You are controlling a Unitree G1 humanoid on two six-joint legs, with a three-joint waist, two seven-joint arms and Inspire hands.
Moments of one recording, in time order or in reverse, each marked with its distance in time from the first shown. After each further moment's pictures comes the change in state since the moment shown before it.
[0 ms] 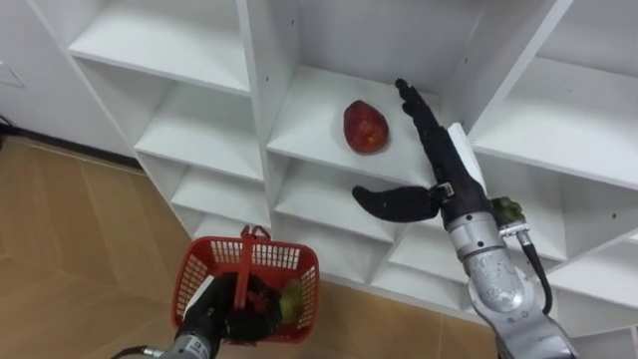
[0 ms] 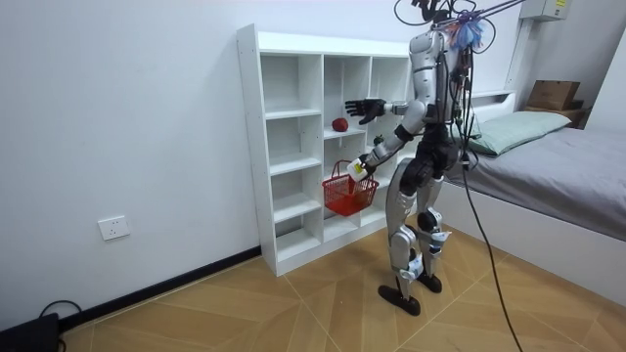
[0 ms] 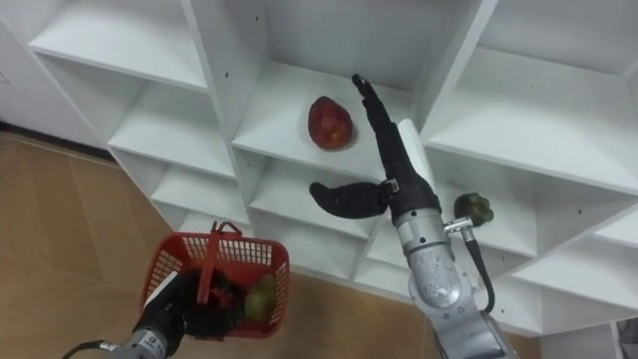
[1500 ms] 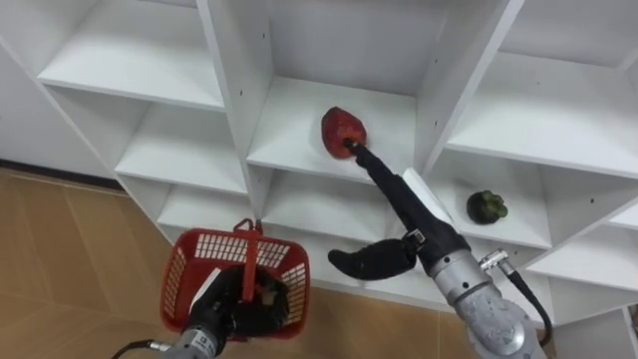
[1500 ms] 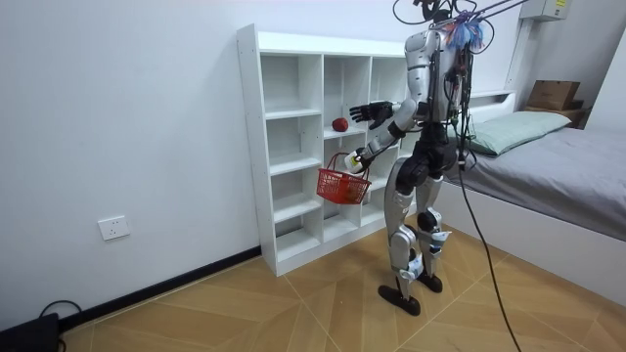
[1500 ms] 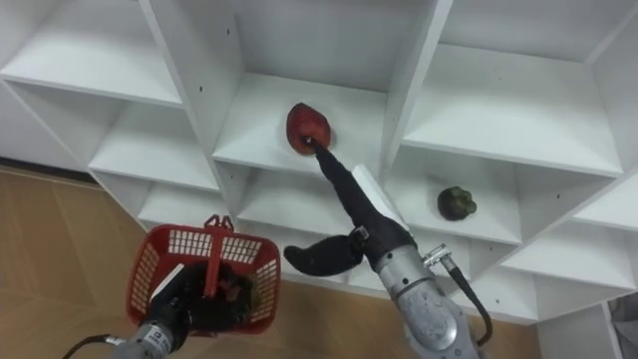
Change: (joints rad) left arm 0.003 0.003 -0.042 -0.041 -0.046 0.000 0.039; right arm 0.145 0.005 0.036 -0.214 -0.115 0.088 0.207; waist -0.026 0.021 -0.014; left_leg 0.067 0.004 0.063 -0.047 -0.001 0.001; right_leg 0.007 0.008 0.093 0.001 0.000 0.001
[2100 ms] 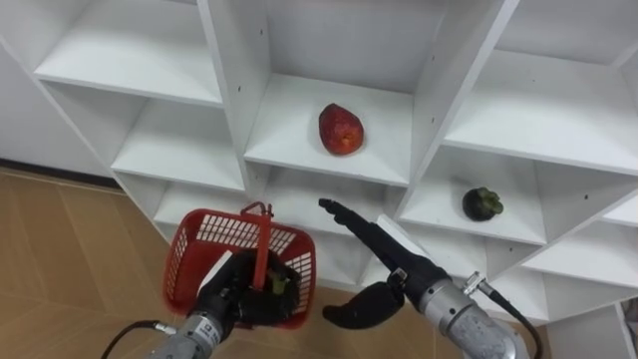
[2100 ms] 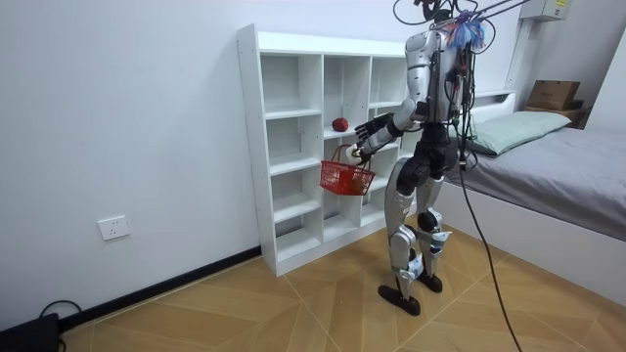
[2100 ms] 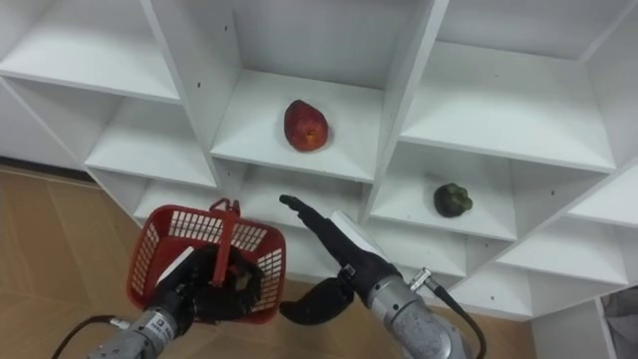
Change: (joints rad) left arm 0.008 0.059 -0.070 -0.128 -0.034 0.000 -0.027; right arm 0.057 -0.021 0.049 0.058 0.000 0.019 0.162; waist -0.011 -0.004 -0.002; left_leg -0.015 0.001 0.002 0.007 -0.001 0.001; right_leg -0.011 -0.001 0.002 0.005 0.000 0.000
